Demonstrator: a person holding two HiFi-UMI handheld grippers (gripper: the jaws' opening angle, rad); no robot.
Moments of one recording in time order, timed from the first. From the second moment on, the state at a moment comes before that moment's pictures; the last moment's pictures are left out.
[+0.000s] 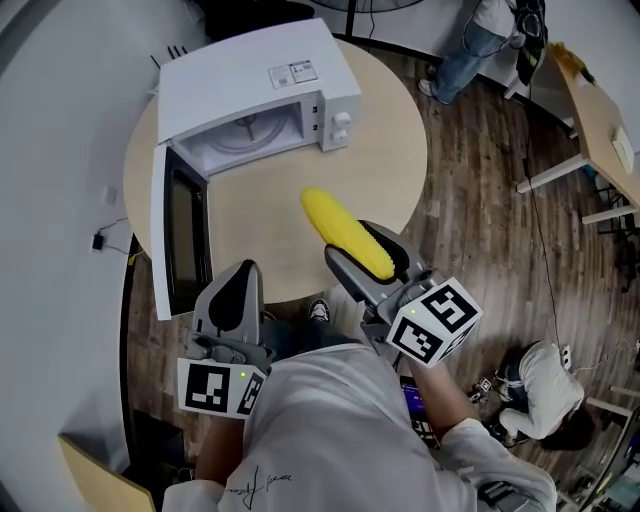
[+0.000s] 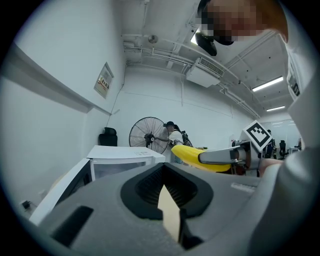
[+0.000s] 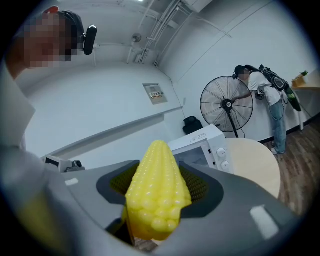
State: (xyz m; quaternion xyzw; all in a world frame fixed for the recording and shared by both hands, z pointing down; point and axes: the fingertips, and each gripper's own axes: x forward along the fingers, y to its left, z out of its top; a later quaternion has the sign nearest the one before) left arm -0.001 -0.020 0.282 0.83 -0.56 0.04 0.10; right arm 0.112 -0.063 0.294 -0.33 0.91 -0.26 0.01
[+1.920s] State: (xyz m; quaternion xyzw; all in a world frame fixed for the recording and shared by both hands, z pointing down) left arm -0.038 -0.069 0.306 0.81 -0.57 0.04 0.13; right arm 0.057 -0.148 0.349 -0.31 0.91 -0.26 -0.03
